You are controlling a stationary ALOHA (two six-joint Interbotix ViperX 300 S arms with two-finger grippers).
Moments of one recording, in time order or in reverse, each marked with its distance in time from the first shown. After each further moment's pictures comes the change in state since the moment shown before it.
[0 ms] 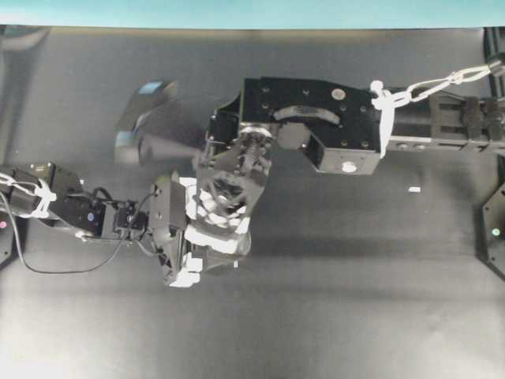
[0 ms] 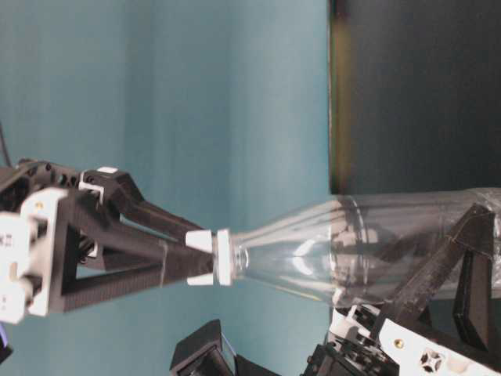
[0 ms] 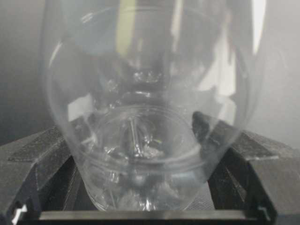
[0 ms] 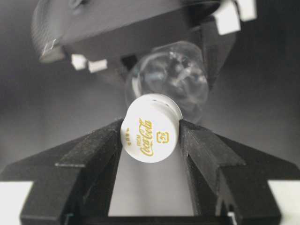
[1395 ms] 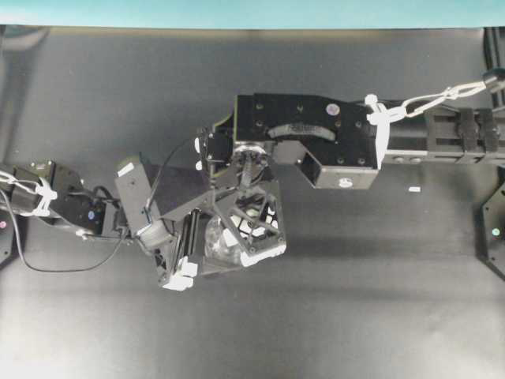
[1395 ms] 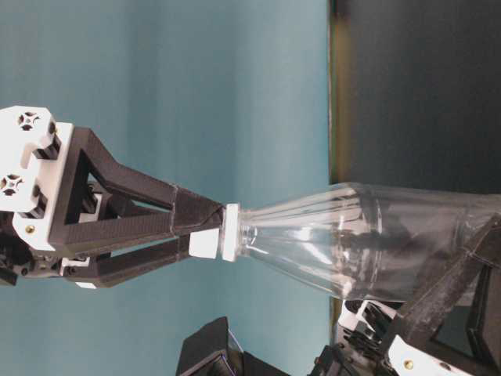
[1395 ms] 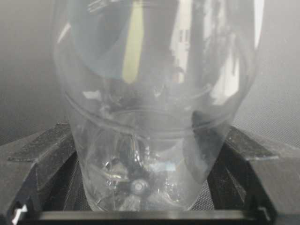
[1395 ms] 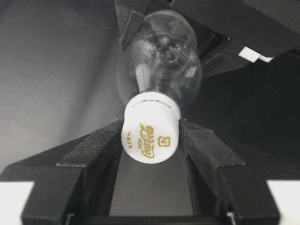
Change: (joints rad) left arm 0.011 0.006 0.000 0.006 0.037 0.011; right arm 0.037 0.003 -0.005 -0.026 0.072 -0.460
